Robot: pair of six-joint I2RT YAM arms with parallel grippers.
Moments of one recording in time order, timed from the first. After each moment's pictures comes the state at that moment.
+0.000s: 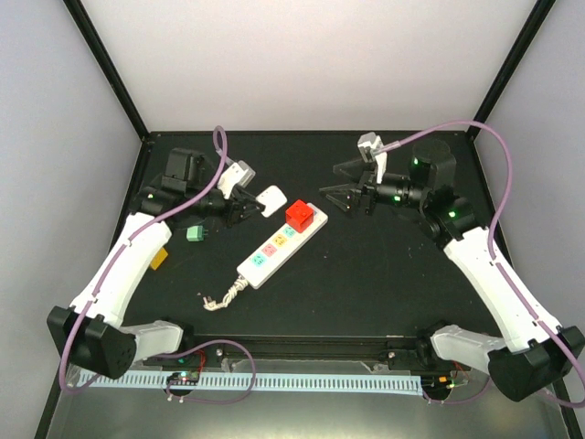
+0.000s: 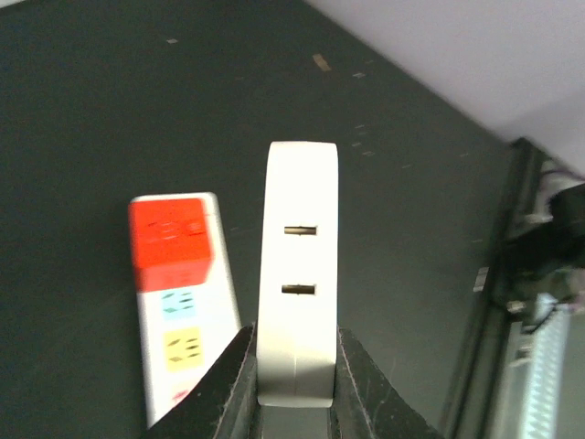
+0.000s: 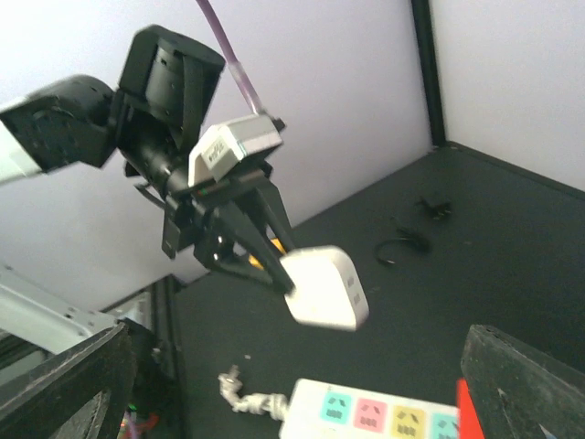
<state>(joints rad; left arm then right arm) -0.29 1.21 1.21 -0.77 0.78 0.21 0.43 1.15 1.22 -0.29 -0.84 0.19</state>
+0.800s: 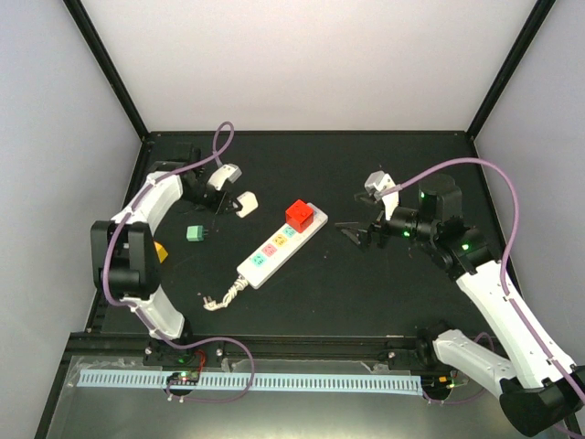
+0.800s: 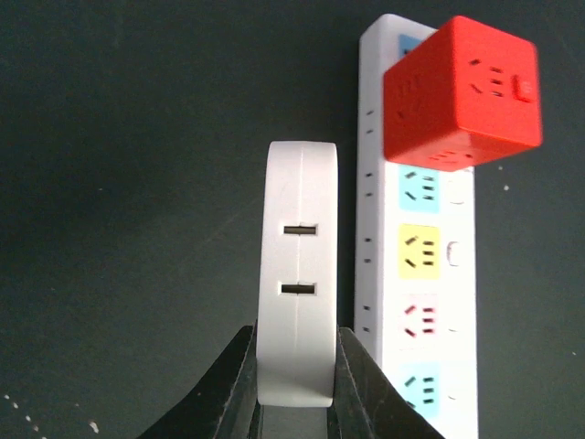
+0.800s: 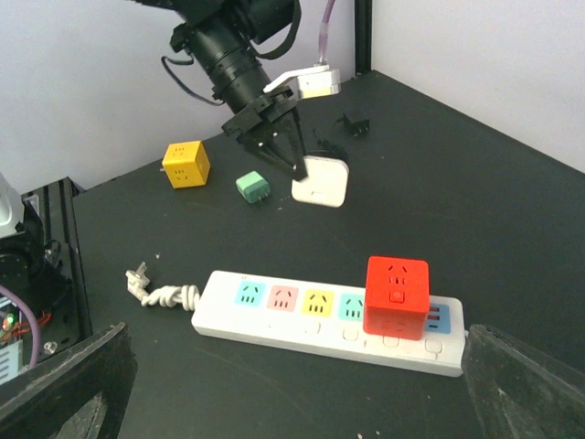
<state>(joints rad) -0.03 1.76 1.35 -0.87 0.63 0.44 0.42 0.93 0.99 -0.51 -0.64 -0.14</state>
